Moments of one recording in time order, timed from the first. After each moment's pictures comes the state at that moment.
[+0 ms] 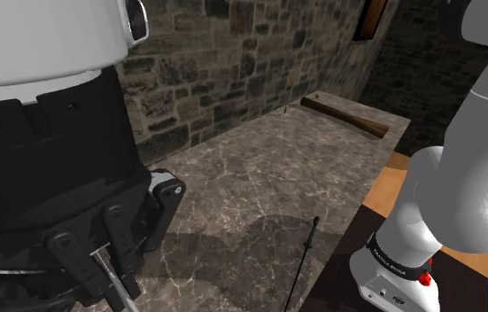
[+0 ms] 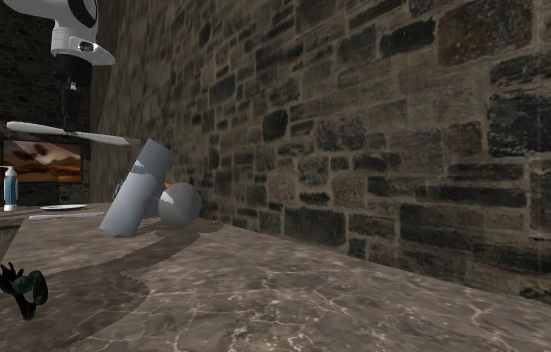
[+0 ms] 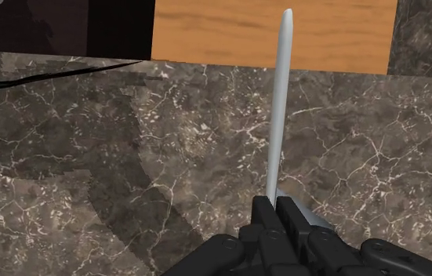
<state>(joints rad) 0.39 0.07 0.83 -1.63 0.00 1.66 1.16</state>
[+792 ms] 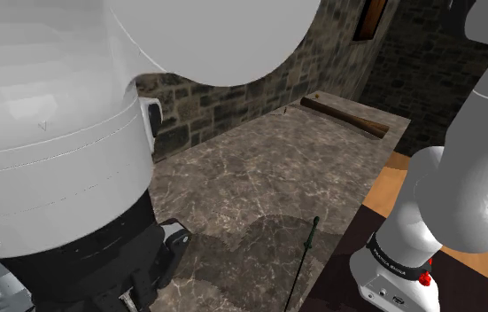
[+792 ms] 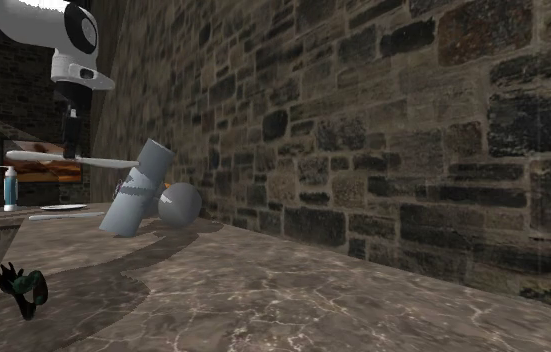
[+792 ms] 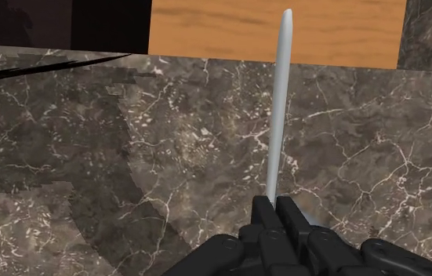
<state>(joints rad) 0.39 0.06 0.82 -1.80 0.01 1.82 1.14</state>
